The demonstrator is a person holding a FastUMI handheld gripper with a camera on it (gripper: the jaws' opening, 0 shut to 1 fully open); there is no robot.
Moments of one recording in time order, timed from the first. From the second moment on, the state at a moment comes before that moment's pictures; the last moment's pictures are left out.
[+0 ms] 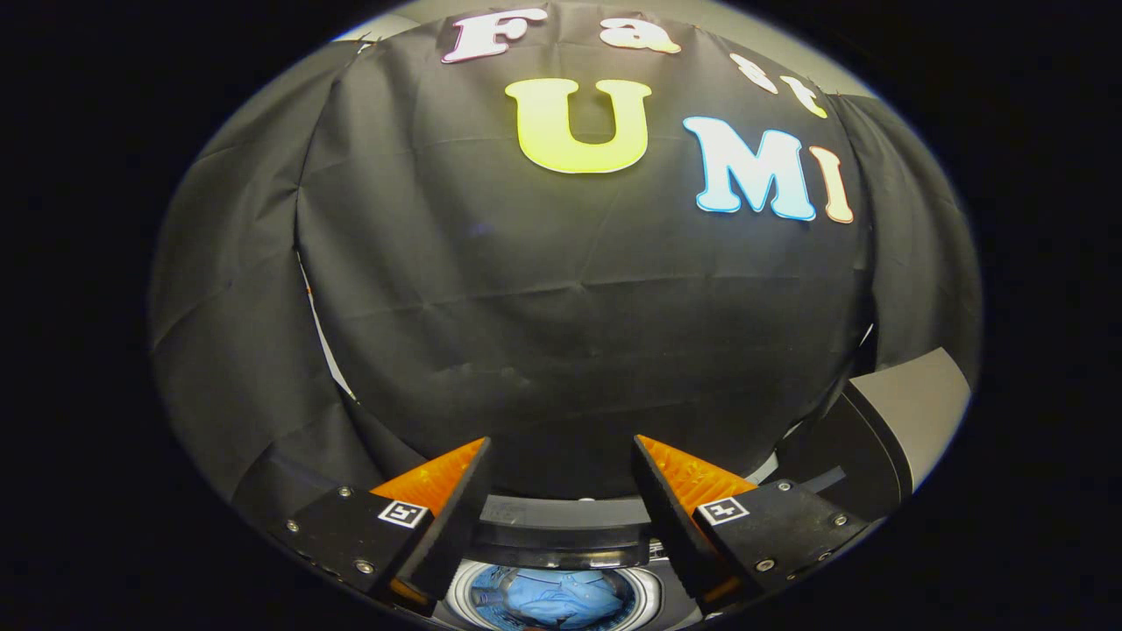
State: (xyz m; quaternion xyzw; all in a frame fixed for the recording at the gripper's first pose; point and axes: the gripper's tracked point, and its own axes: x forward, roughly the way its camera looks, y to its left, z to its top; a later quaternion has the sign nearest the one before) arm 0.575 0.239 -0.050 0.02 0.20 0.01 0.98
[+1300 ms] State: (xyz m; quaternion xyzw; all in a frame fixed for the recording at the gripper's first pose) arm 0.493 0.246 -0.087 0.02 0.19 0.04 0.98
